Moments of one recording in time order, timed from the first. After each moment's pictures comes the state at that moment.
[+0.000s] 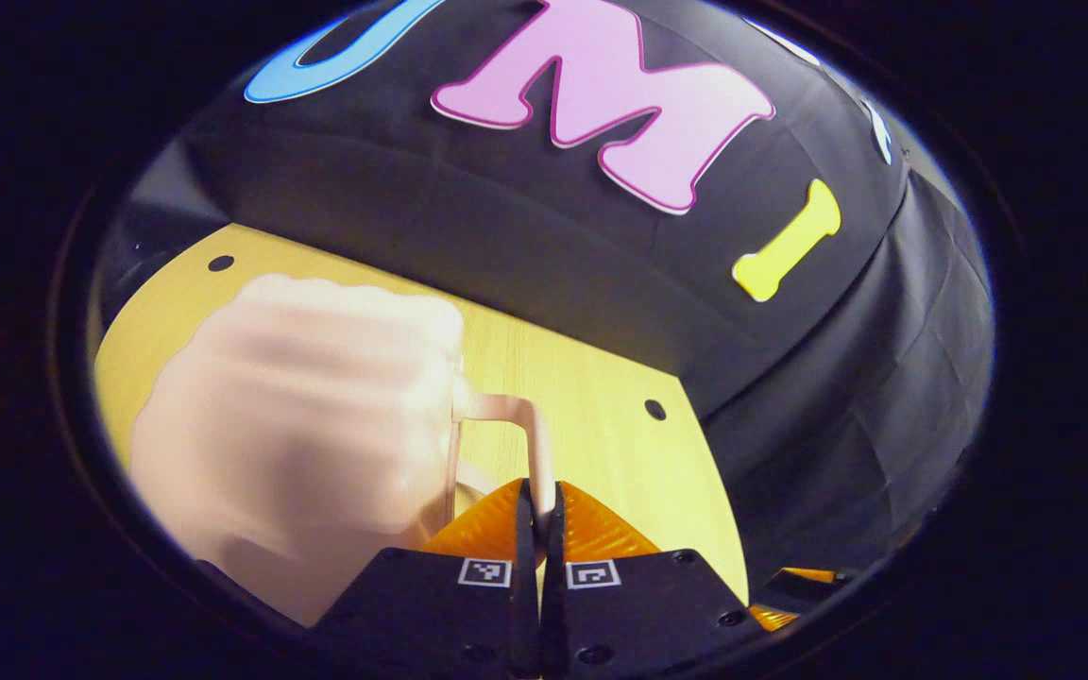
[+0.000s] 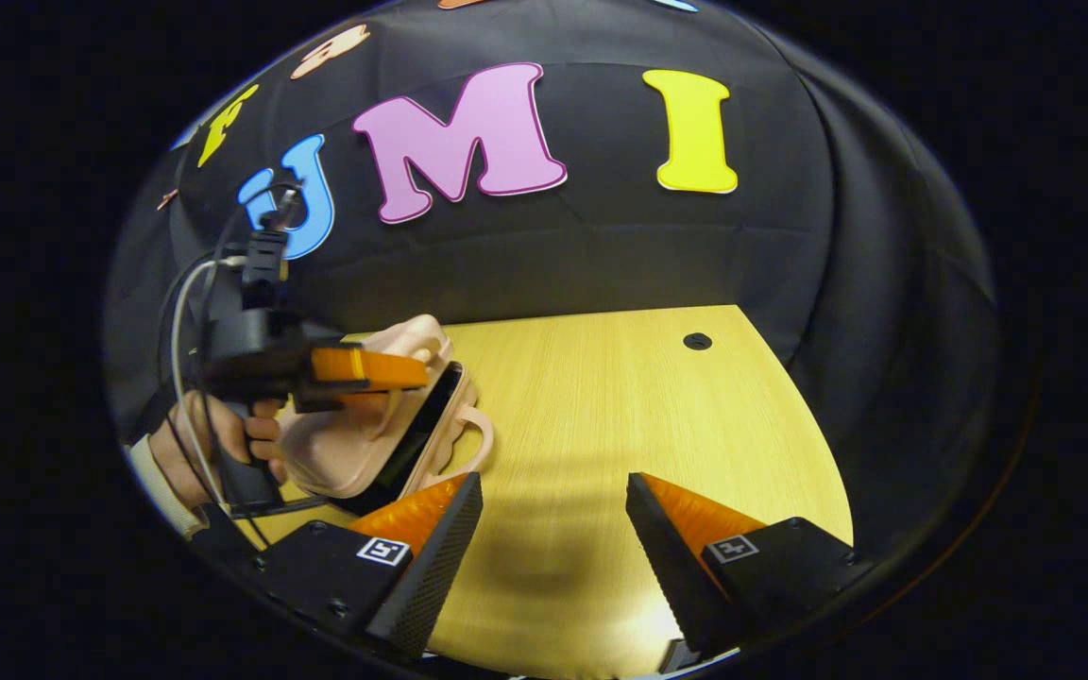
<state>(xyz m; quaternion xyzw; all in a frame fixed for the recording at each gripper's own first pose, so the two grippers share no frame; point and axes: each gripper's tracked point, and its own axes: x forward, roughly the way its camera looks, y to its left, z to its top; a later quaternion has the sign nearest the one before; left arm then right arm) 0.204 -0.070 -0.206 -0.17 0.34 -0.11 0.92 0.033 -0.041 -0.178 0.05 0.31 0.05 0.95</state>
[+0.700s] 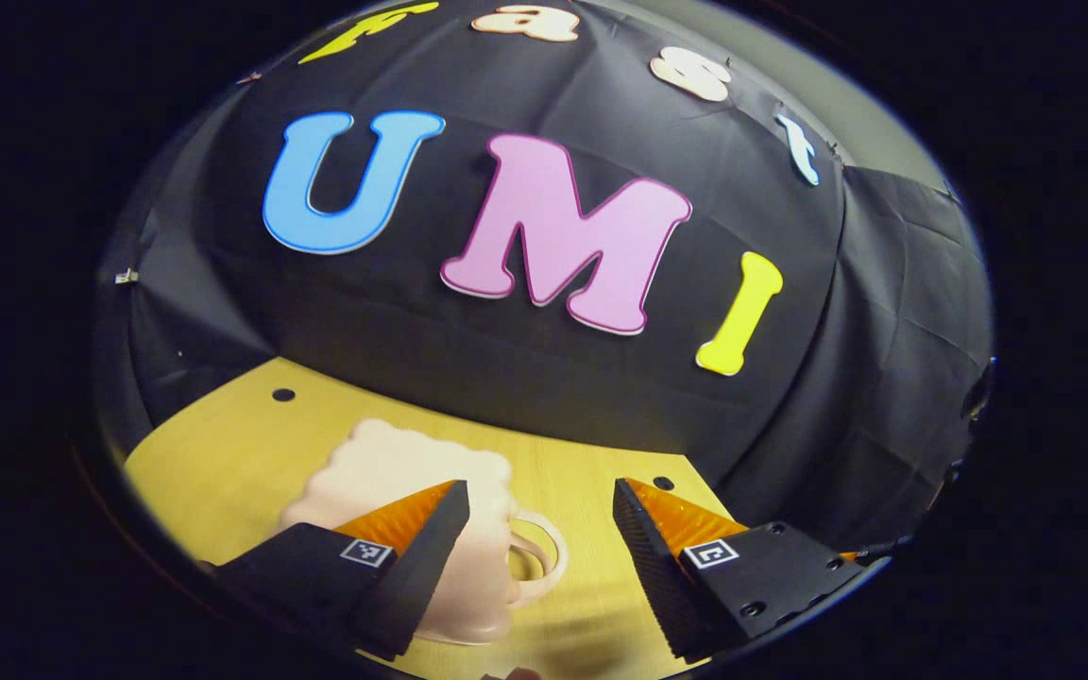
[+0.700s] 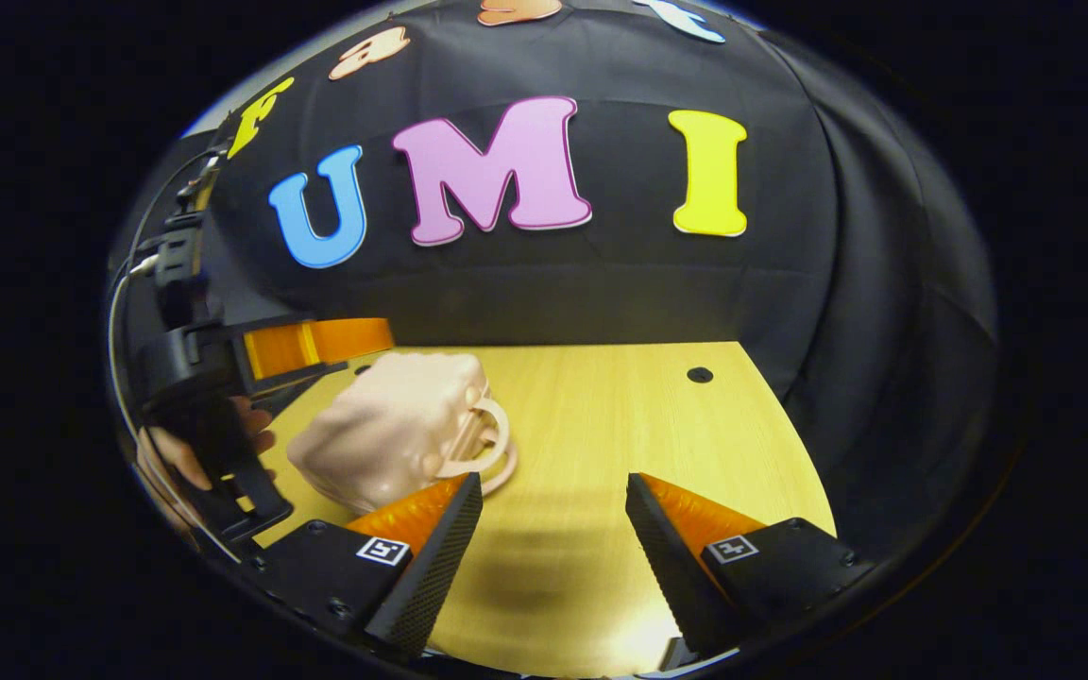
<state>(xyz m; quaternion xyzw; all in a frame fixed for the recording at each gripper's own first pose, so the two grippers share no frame) 0.108 0.015 -0.014 -0.12 0.11 -0.07 0.98 0.016 -0.004 -0.125 0.05 0.25 0.05 0.97</state>
